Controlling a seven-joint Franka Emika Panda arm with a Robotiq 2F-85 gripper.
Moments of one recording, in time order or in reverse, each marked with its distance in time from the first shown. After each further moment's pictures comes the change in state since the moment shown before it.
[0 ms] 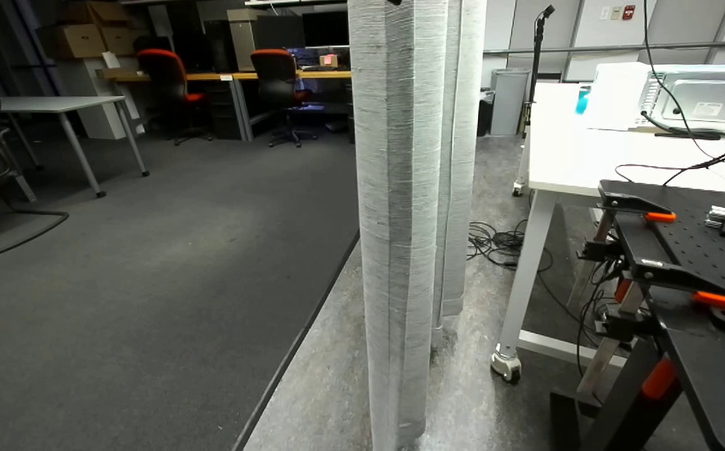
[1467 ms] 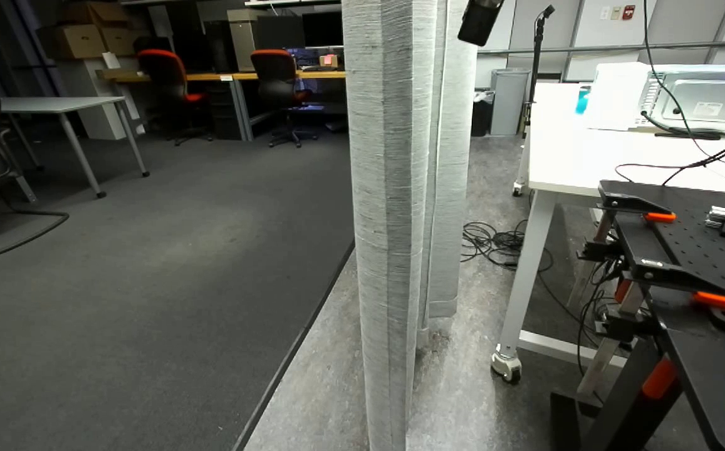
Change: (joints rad) arm 0.245 -0.068 -0.376 -0.122 0.096 -0.170 -0.058
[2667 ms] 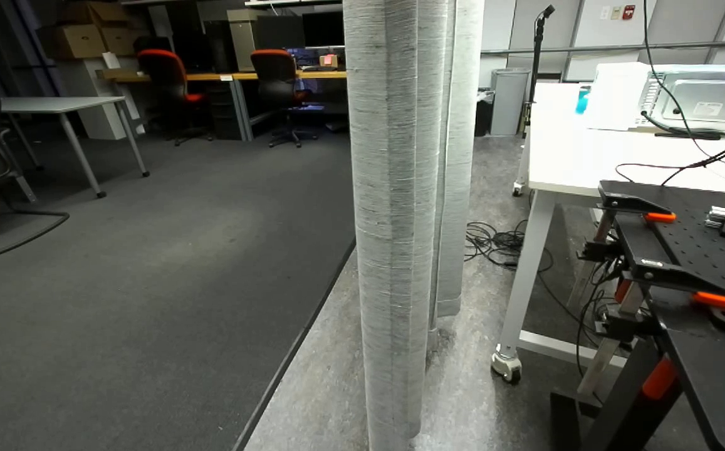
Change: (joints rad) arm -0.154 -0.054 -0.103 0.100 -0.033 0.142 -0.058
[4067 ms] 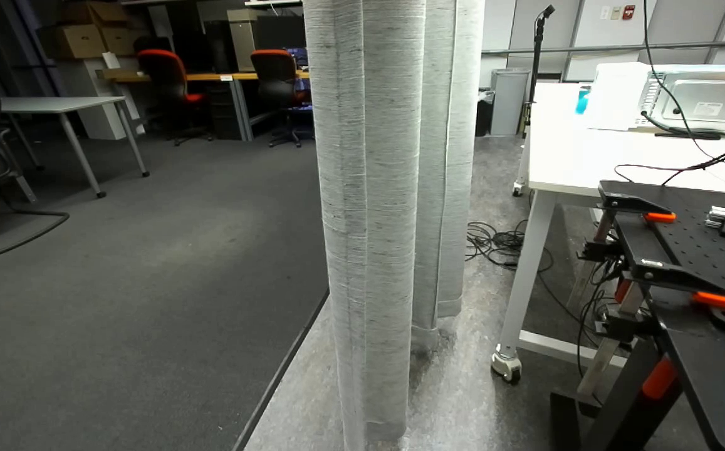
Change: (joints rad) arm -0.091 0.167 0.075 0.127 -0.243 0.134 0.058
